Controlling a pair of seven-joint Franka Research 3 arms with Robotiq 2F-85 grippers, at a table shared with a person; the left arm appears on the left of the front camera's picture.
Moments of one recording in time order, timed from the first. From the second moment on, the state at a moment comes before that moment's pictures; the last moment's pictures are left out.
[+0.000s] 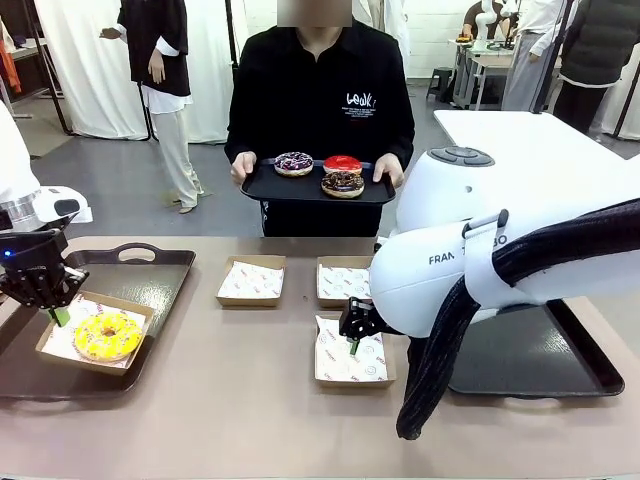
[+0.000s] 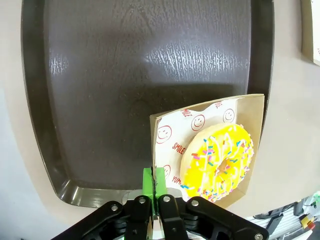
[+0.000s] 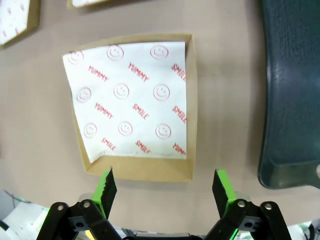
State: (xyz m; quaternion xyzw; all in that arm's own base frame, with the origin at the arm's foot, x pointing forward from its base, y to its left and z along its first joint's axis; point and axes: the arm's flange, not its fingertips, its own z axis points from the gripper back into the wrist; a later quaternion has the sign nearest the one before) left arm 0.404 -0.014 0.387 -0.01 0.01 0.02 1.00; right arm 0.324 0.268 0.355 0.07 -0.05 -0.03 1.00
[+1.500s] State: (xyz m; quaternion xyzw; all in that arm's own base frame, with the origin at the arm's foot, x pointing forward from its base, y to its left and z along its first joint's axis) left arm 0.395 -0.032 0.365 0.02 0.01 0.02 1.00; right arm 0.332 0.266 0.325 0.02 -0.06 -0.01 1.00
